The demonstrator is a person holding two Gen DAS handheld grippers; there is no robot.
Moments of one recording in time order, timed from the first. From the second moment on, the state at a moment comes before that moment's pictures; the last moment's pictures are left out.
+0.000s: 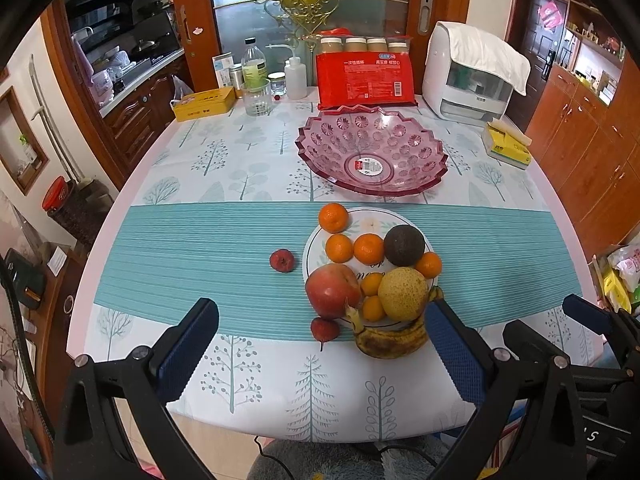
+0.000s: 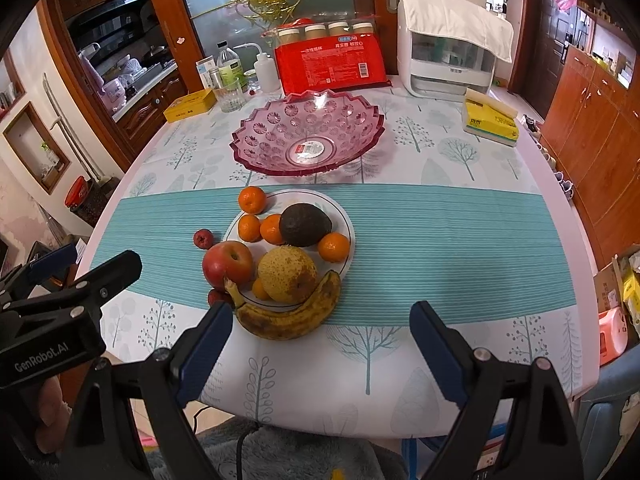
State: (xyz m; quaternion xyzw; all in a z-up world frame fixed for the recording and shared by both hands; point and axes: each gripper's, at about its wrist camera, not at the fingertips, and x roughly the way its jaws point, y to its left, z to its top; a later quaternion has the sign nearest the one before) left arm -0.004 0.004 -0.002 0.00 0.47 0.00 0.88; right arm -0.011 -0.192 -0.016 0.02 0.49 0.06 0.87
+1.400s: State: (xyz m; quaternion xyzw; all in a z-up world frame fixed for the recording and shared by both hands) left arm -0.008 0.017 0.009 -0.02 0.46 0.00 0.89; right arm -0.003 -0.188 -0.003 0.03 0.47 0.07 0.88
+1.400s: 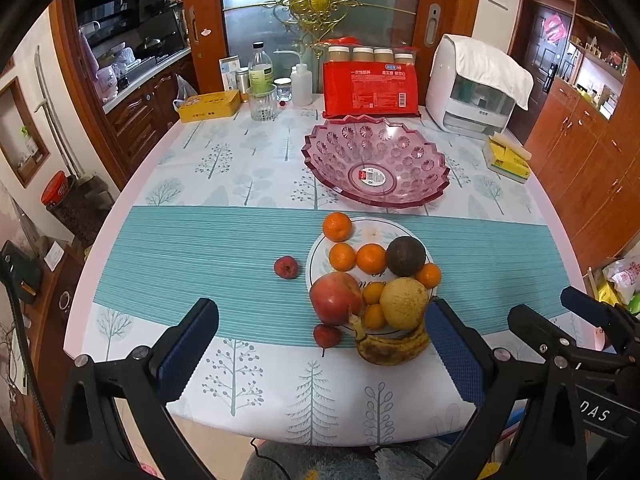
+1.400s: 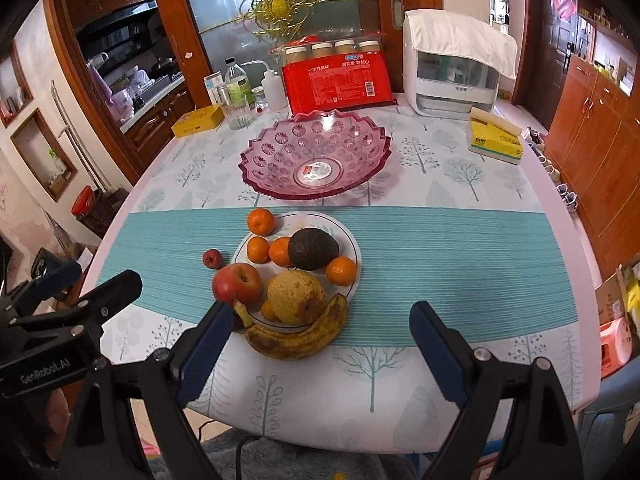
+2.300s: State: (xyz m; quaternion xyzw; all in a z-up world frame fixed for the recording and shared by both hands) left arm 0.050 0.073 -0.012 0.06 0.47 -0.09 0.88; right arm 0.010 -0.140 -0.027 0.08 0.51 -0.03 0.86
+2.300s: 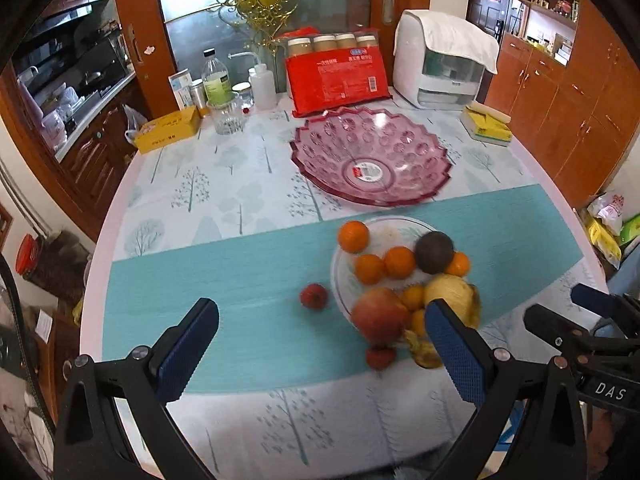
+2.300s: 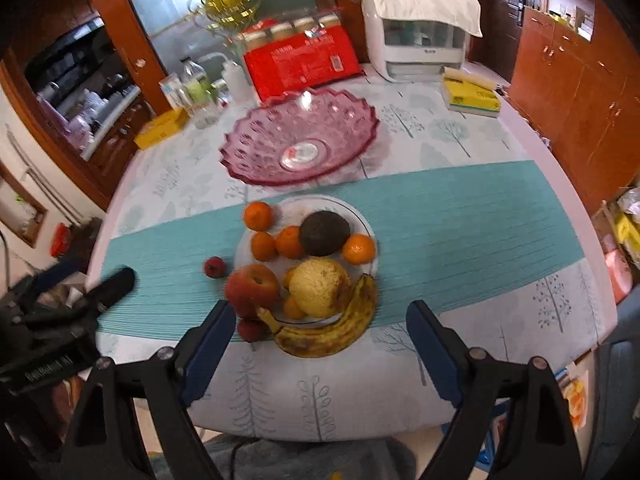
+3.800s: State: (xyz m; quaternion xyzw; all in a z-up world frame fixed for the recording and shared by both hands) left arm 0.143 0.018 -0.200 -0.04 0.63 -0.31 0.72; right arm 0.100 -0.167 -0.160 0.13 0.55 0.11 0.82
